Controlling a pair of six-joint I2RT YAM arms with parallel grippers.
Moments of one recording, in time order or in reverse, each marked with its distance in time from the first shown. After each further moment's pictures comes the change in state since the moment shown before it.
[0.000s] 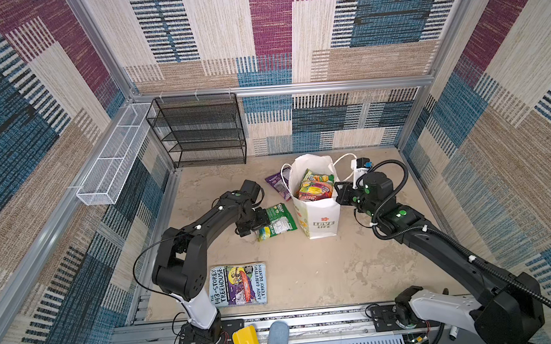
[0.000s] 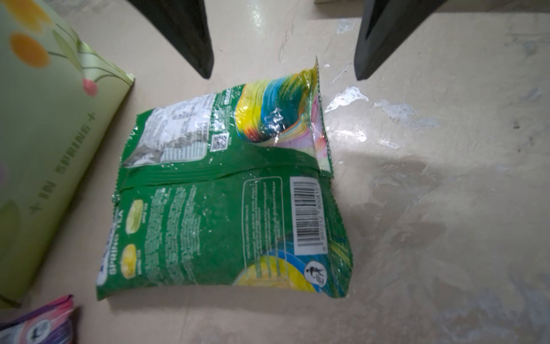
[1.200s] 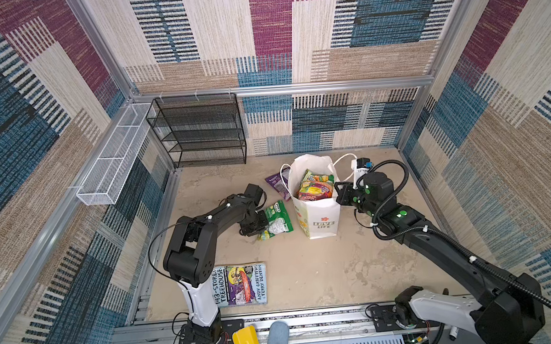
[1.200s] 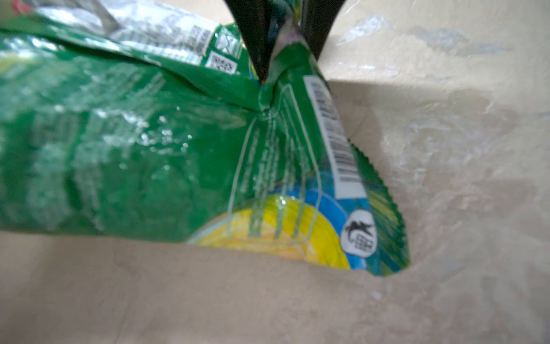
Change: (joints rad) left arm 0.004 0.096 -0.038 0.119 0.045 -0.023; right arm 0.000 -0.004 0.000 -0.002 -0.001 0.000
